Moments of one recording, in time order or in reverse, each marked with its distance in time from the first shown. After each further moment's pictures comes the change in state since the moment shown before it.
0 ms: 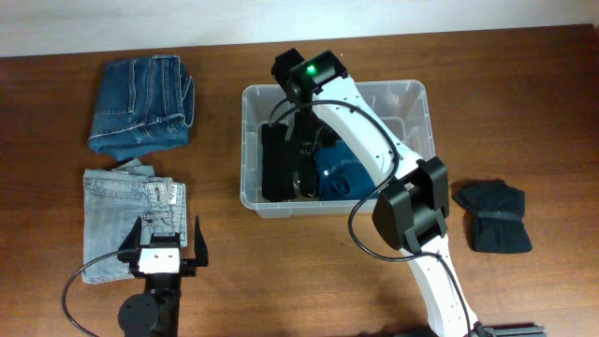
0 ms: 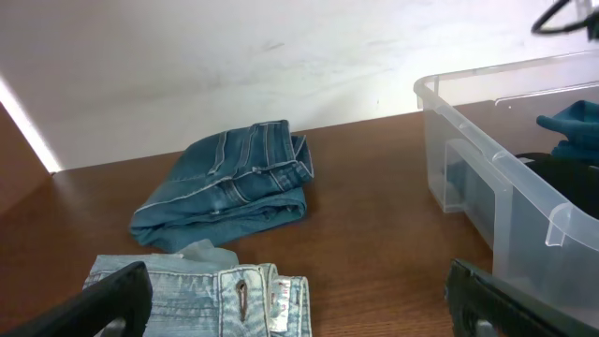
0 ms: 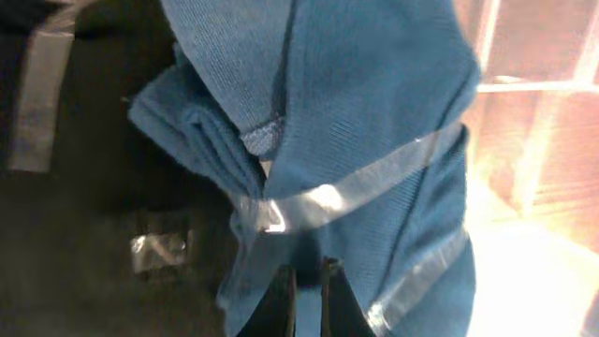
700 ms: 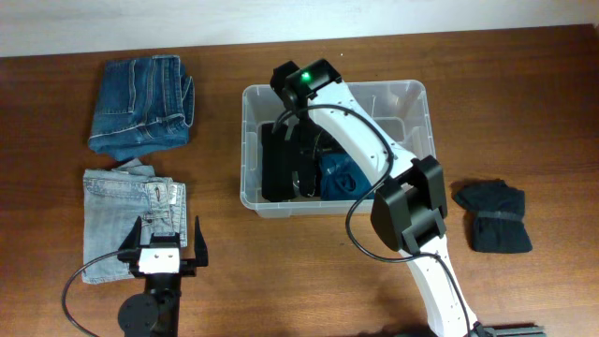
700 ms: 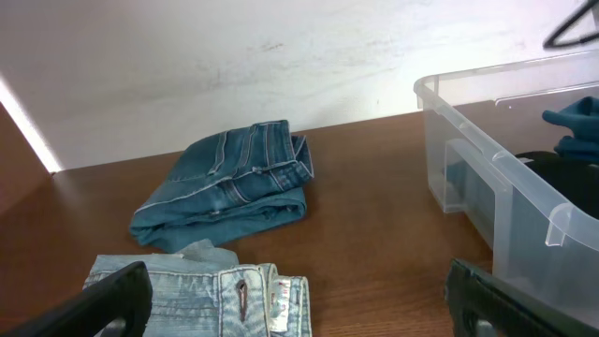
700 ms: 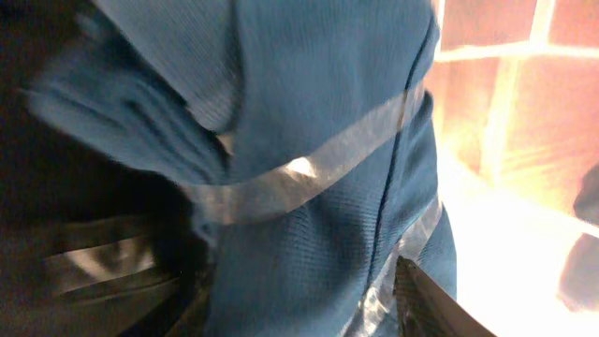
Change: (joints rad) left arm 0.000 0.000 0.000 0.000 0.000 0.000; right arm 0.014 0.000 -0.009 -0.050 0.074 0.084
